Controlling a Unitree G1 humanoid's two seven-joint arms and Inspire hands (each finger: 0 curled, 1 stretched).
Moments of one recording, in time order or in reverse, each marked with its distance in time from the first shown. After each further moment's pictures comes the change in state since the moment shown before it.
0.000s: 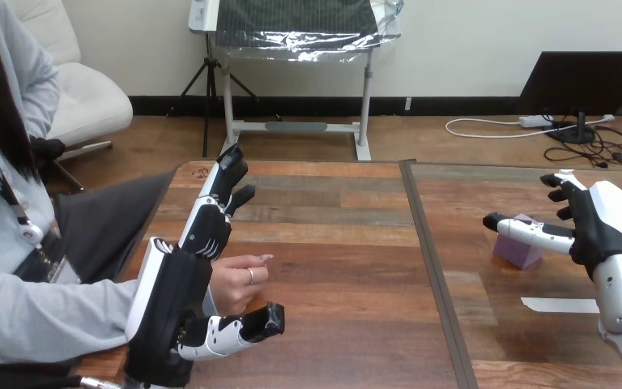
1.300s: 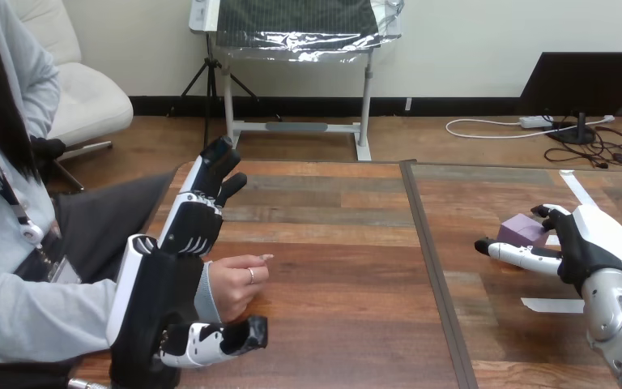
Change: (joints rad) left arm 0.049 0.015 -0.051 -0.096 -0.189 -0.031 -0.117; right arm -0.011 0.032 0.080 0.043 -0.052 0.129 0.037
